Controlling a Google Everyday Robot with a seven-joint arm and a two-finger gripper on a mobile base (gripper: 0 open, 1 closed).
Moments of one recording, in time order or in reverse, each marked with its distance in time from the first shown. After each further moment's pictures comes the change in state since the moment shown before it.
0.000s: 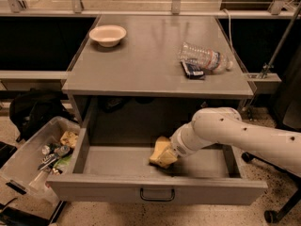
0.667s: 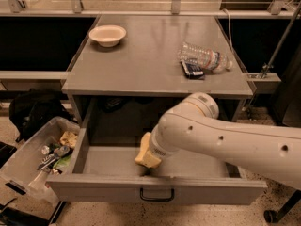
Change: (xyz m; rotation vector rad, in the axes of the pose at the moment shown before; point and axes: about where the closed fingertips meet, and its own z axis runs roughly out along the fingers) arm -0.056 0.054 -0.049 0.145 0.108 -0.146
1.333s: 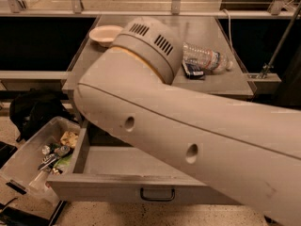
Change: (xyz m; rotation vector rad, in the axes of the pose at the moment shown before) arm -0.112 0.019 -0.170 0.282 0.075 -0.024
